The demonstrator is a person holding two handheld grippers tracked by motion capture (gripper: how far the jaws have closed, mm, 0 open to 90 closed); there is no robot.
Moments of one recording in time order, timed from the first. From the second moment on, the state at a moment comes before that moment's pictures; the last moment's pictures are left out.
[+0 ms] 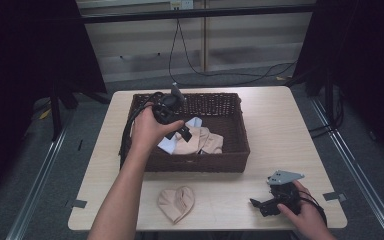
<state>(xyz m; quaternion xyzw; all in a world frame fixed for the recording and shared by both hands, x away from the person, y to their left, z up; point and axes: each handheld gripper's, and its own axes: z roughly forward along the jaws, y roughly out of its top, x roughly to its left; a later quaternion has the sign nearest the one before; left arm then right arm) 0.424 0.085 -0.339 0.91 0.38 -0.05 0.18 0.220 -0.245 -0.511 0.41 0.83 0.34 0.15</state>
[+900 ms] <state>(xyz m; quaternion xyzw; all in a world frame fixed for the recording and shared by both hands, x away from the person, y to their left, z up) 0.460 0.081 -0.397 0.89 0.43 -0.05 0.18 0.219 -0.245 -0.510 0.41 0.83 0.34 0.15</state>
